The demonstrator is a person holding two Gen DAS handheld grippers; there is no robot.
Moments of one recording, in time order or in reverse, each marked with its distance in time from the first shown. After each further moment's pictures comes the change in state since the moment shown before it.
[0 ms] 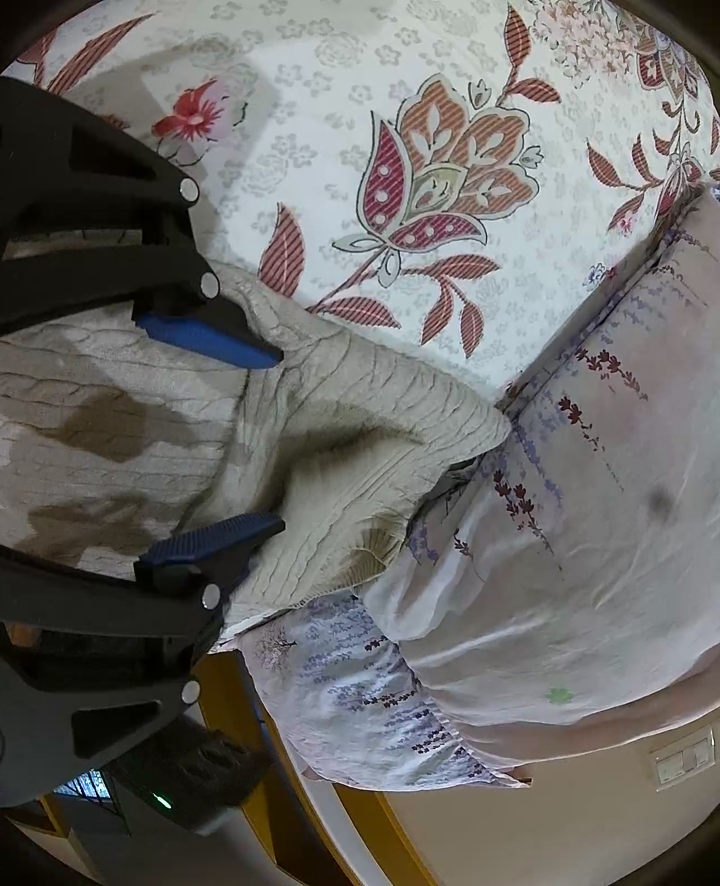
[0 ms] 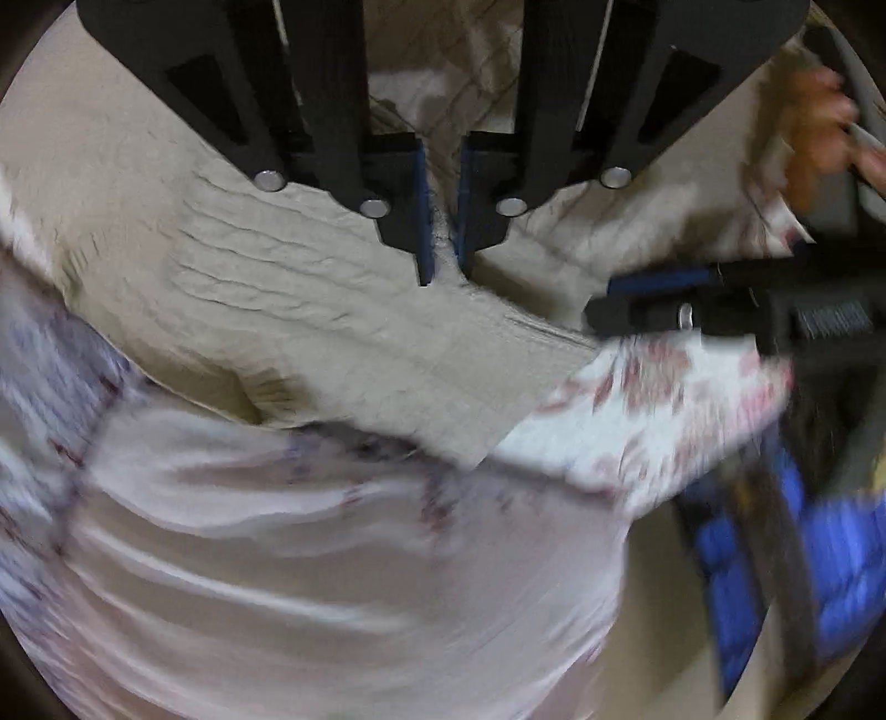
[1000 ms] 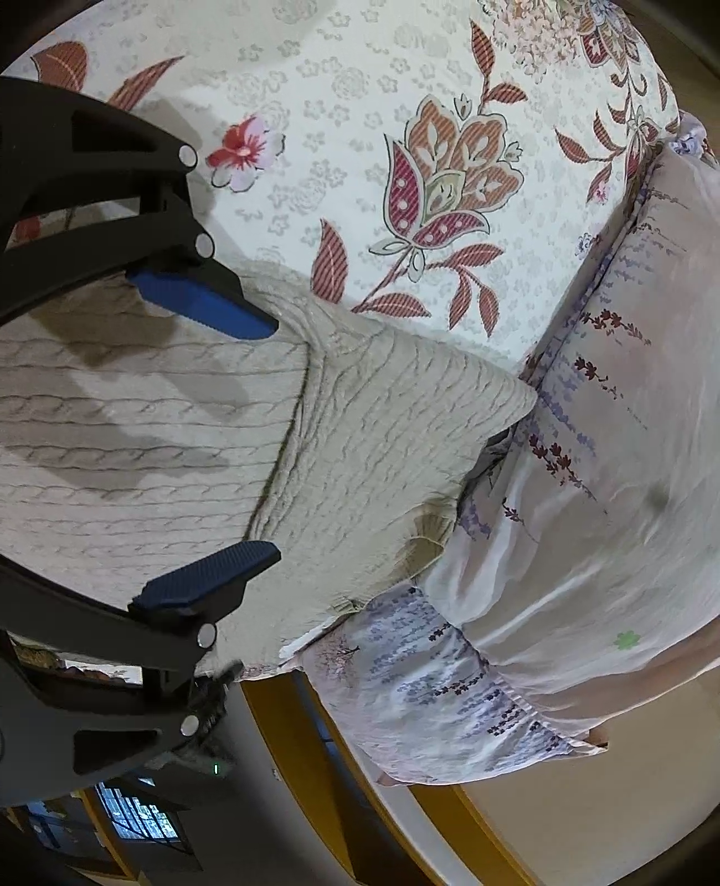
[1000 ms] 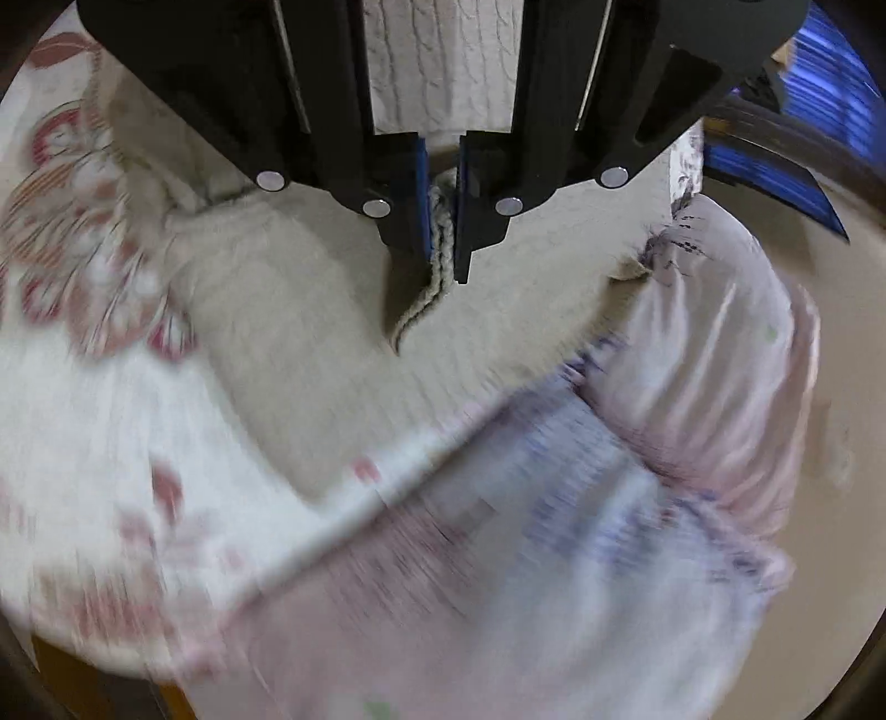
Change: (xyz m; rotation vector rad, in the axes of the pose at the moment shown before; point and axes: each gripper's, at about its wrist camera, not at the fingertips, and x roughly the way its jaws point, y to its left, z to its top) left arm -0.012 -0.013 -0.018 0.167 0.063 0.035; right arm -0.126 -0.227 -0.146 0.930 -0.254 -0.070
